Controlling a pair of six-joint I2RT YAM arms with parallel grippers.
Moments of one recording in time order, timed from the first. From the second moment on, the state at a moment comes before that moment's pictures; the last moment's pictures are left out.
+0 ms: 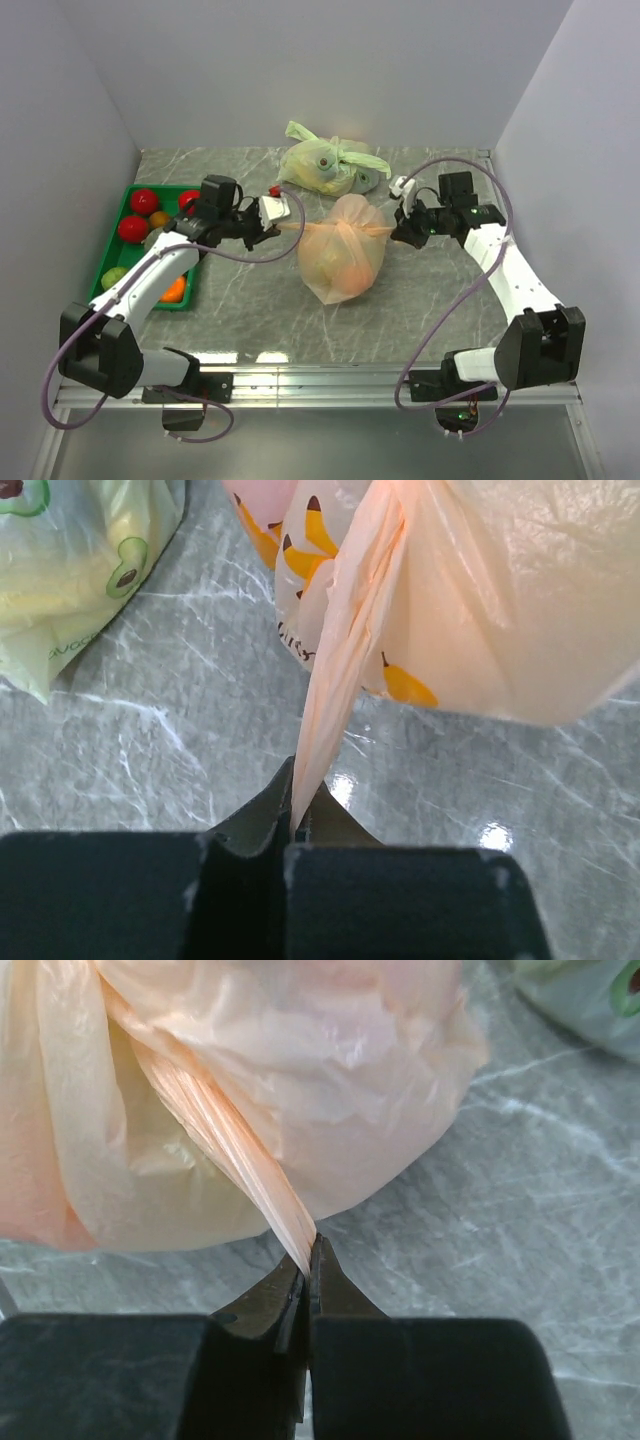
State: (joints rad) left arm -0.35 1.32 1.07 -0.45 0.59 0.70; right arm 0.12 1.32 1.13 -0.72 -0.64 -0.70
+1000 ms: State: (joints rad) left arm -0.31 1.66 1.29 -0.34 0.56 0.62; right arm 0.08 1.64 1.31 -0.69 -0.56 -0.61
